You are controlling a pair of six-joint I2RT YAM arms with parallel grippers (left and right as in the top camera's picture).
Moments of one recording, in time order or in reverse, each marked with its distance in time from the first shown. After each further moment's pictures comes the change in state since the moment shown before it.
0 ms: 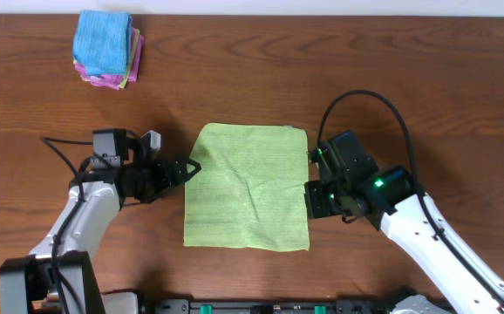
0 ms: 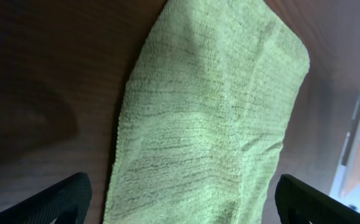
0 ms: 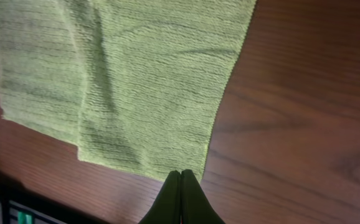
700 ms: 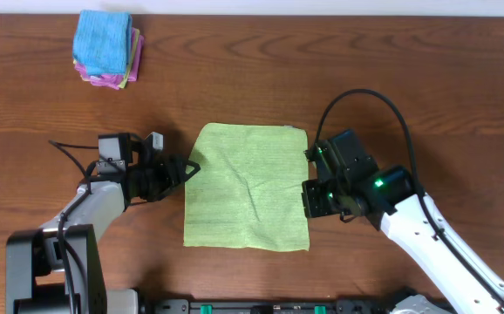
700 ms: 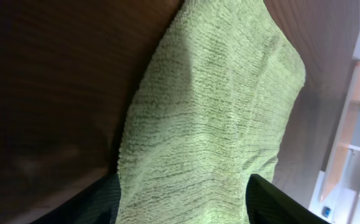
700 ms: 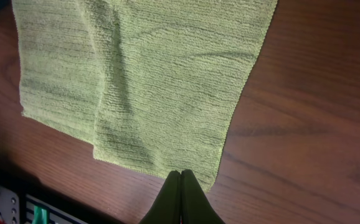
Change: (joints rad) left arm 0.000 0.103 -0.045 0.195 0.039 -0.081; right arm 0.000 0.000 0.000 0.017 -0.044 0.000
